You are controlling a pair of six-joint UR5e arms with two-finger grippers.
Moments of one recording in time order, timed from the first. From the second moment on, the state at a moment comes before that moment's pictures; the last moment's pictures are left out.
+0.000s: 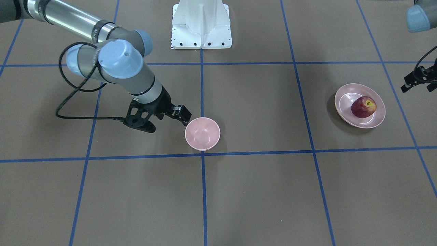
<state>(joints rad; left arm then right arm) -1.25 -1.46 -1.84 -1.79 -2.30 -0.54 0.74 -0.98 1.60 -1.28 2.15 1.53</state>
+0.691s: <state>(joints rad) -1.01 -1.44 -1.83 -1.97 -2.19 -0.86 0.82 -1.22 1.75 -1.27 2.20 1.39</state>
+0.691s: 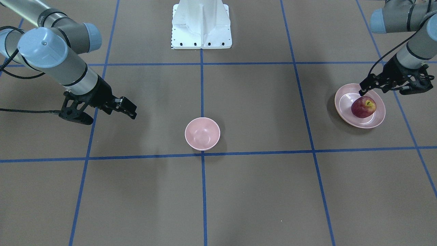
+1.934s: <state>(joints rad) -0.96 -1.54 -1.62 -2.07 -2.14 -0.87 0.82 -1.26 1.76 -1.27 2.19 1.38</state>
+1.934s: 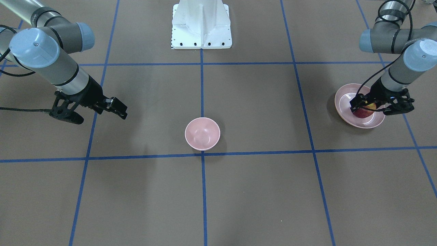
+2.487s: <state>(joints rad) -0.96 -1.55 -1.67 -2.08 -2.20 -0.93 0.82 -1.25 1.76 -1.27 2.19 1.38</state>
